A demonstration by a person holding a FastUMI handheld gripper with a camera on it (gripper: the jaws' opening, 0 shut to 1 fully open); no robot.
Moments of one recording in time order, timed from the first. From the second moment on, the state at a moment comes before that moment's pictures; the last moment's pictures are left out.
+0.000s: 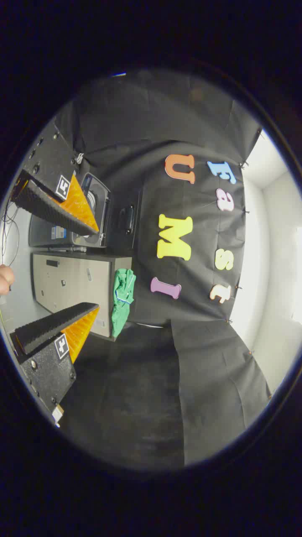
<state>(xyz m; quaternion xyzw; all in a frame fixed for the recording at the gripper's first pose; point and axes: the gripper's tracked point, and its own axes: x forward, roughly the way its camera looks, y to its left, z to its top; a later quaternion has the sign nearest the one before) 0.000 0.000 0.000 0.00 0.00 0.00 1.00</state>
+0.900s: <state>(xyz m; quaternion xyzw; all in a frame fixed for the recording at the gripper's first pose) 0.008 0.006 0.036 -0.01 -0.03 0.01 1.00</state>
